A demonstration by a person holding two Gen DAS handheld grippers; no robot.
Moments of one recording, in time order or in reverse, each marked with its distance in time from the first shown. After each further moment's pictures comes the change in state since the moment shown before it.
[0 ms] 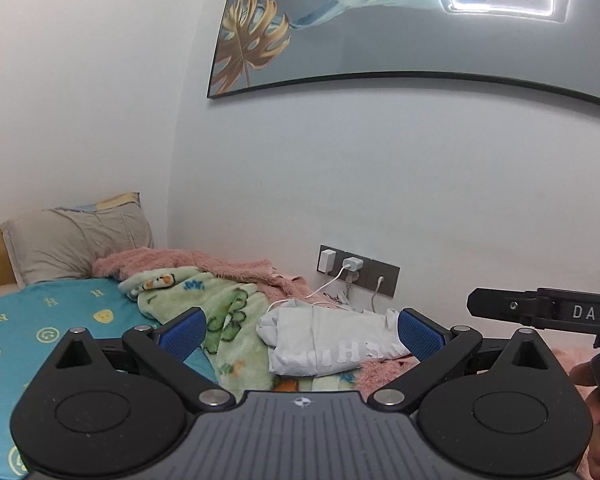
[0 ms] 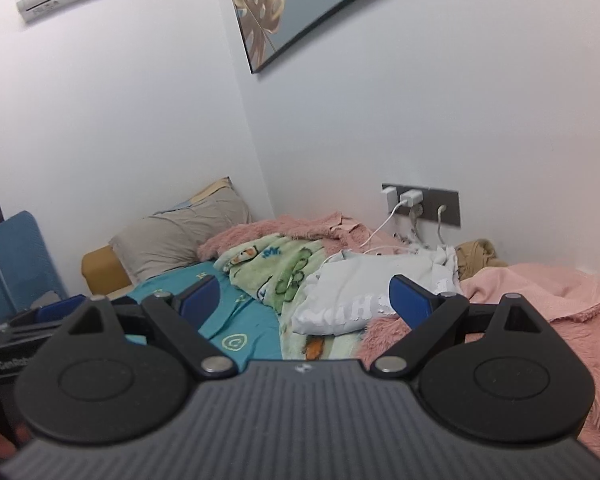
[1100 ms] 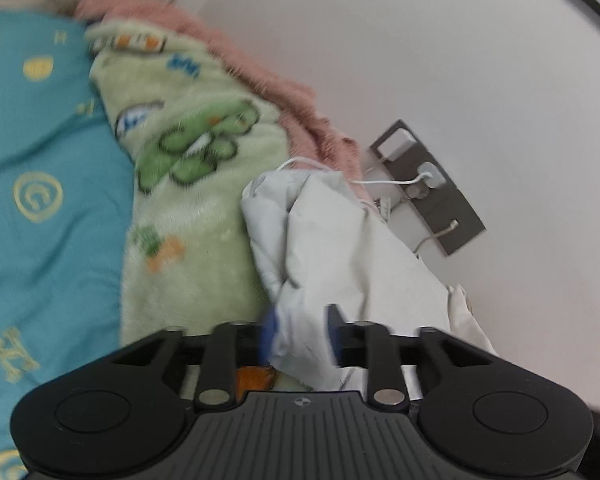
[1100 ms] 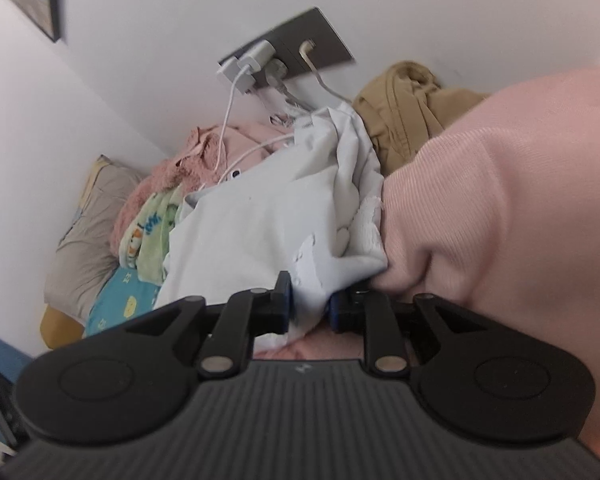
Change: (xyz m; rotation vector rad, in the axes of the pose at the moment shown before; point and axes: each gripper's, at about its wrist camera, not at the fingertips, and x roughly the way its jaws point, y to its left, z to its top) left arm 0.336 0.088 -0.080 -0.523 0.453 -0.084; right arm 0.255 -0.197 -0.040 0.585 0.418 -0.145
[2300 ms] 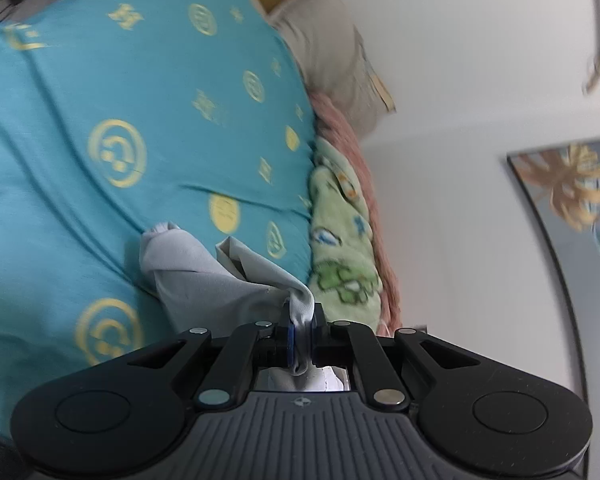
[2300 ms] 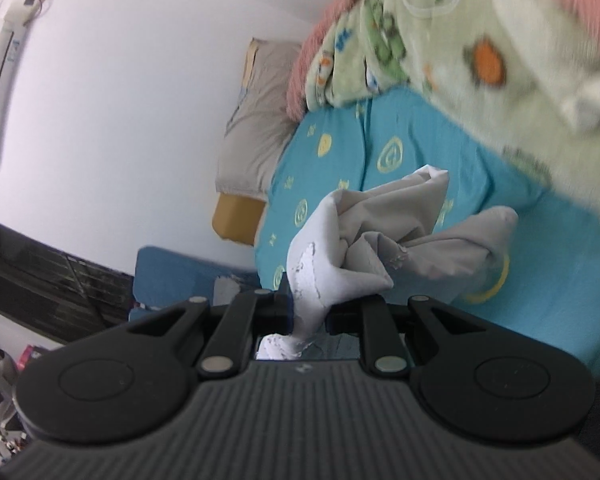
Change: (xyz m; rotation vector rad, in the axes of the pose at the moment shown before) left arm -0.286 0.237 -0.088 -0.728 -0.299 -0.048; right arm -0.021 0.154 -0.215 0.109 0.268 0.505
